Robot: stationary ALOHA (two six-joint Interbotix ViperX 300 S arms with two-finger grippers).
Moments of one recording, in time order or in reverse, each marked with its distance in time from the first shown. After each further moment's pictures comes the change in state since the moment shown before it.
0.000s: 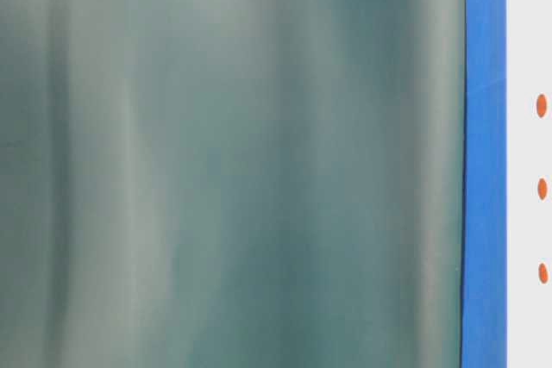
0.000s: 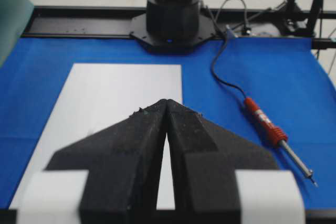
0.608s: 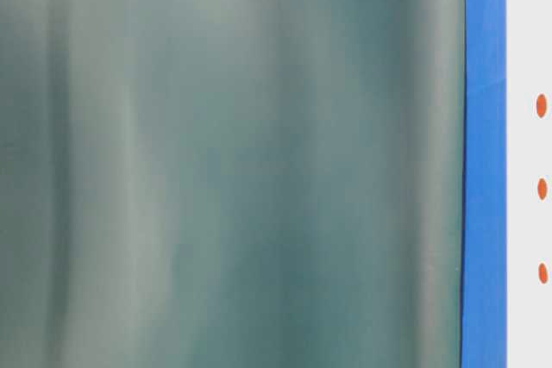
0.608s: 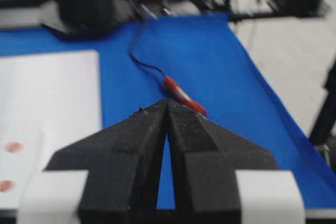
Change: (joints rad) left arm -0.241 0.173 -0.005 -0.003 -0.110 -0.018; right arm 0.212 0.167 -0.057 0.002 0.123 0.083
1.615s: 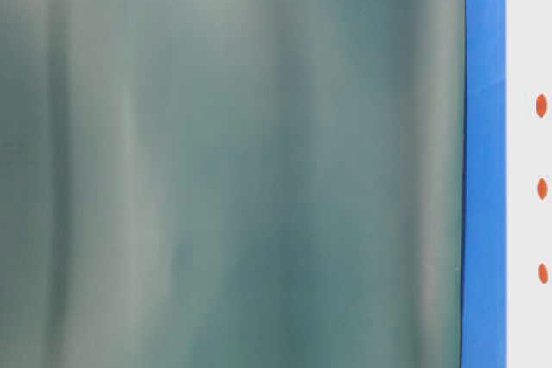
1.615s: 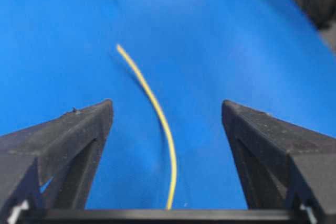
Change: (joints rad) left arm -0.250 0.790 -0.072 -0.005 -0.264 -0.083; right arm 0.238 0.620 0.054 0.097 -0.425 0.078
